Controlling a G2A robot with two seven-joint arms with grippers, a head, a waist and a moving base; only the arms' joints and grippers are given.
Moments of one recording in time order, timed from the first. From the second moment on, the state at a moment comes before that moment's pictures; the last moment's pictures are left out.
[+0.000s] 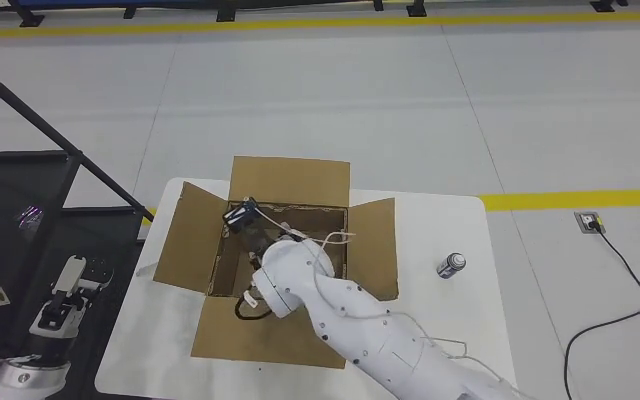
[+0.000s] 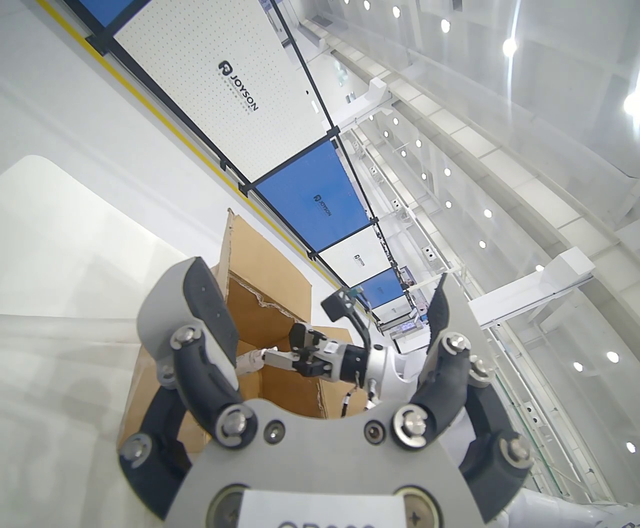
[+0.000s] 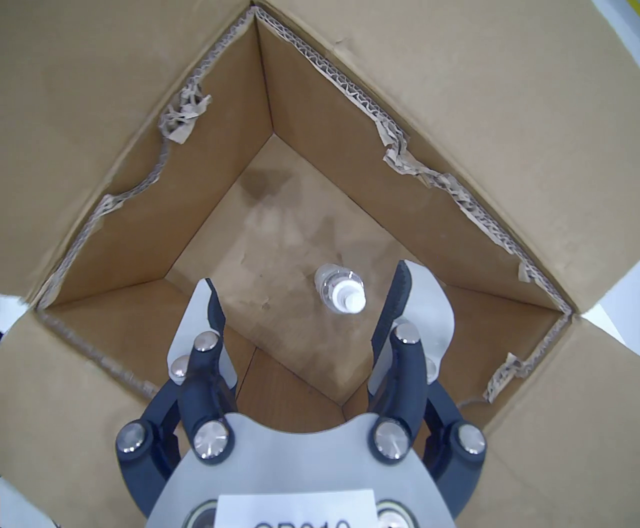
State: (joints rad) left arm 1.67 -1.18 -2.08 -1.97 -0.19 -0.37 -0.39; right arm -0.49 -1.72 0.69 -1.29 -1.32 0.26 1.13
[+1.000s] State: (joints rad) left arm 1.67 -1.18 -2.08 -1.97 -0.19 -0.37 -0.39; right arm -0.82 -1.53 1.63 -1.53 -1.61 0.09 1.29
